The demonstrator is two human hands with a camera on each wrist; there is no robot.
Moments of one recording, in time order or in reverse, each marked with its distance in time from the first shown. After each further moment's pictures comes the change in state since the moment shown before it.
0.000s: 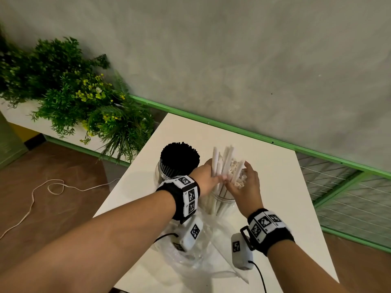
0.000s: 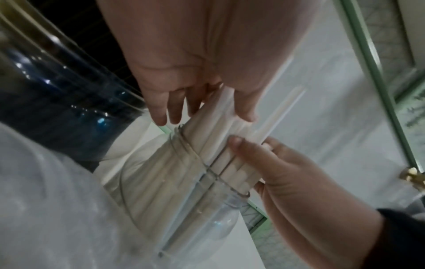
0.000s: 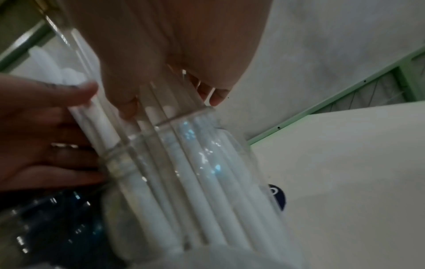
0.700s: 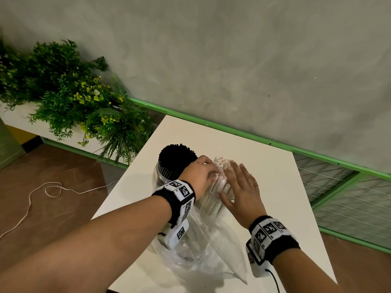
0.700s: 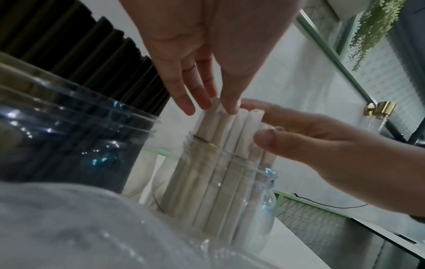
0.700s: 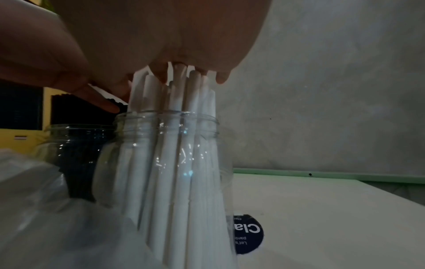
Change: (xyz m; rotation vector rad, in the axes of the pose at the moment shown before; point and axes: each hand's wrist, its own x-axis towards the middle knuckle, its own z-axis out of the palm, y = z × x) left_hand -0.001 -0.013 -0.007 0.268 0.205 0.335; right_hand -0.015 -0.005 -0.016 -0.665 -0.178 -0.456
